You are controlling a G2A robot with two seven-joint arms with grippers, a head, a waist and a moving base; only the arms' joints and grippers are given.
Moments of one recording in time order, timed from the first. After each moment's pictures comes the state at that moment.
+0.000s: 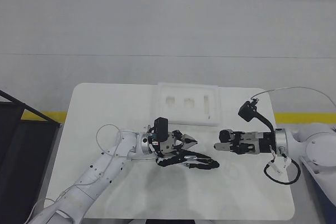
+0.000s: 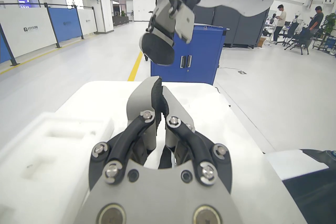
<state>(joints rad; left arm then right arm) 0.88 -1.22 -0.84 -1.23 1.50 -0.98 0.68 -1.03 -0.66 1.24 -1.89 0.15 -0.28 1.10</state>
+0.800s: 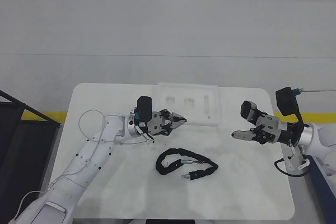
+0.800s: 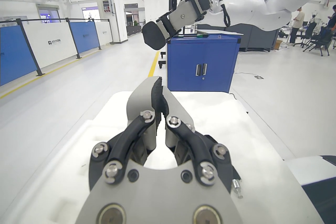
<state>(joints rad) 0.77 -1.16 -0.92 -1.25 1.39 -1.01 0.63 -1.15 -0.67 1.40 -1.87 -0.01 -0.68 0.71</state>
